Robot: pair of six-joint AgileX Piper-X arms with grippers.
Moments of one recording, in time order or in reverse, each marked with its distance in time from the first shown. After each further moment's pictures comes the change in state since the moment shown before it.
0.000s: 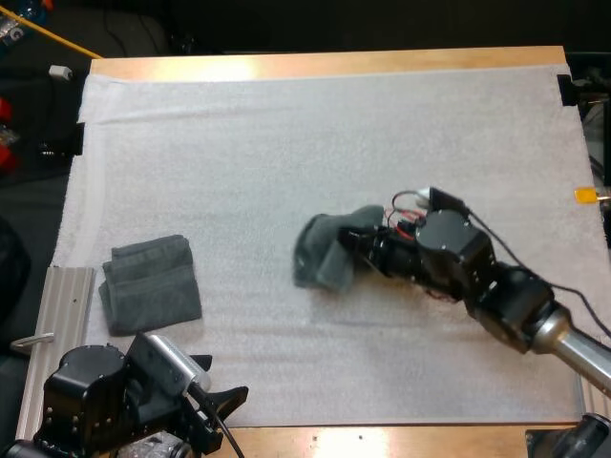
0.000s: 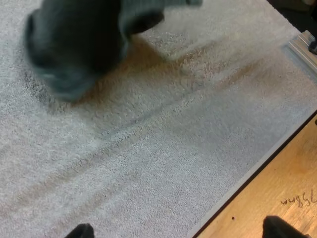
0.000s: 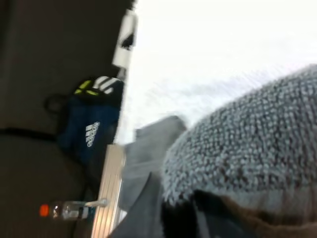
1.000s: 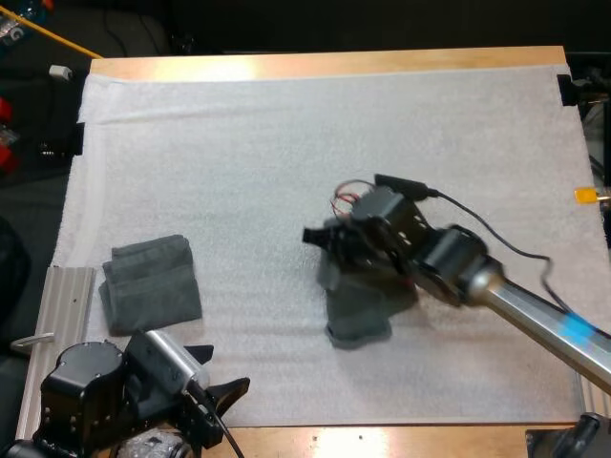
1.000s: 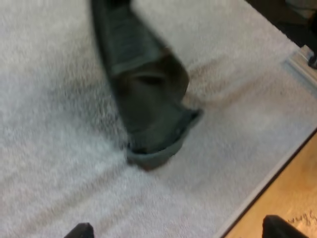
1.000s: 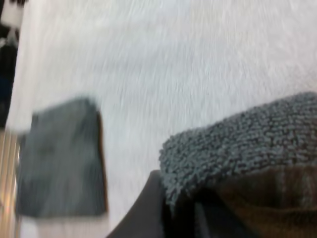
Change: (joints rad) left arm 0.000 0.000 0.000 -0.073 0.000 0.003; right arm 0.043 0.322 -0.250 0.235 0.115 -0.042
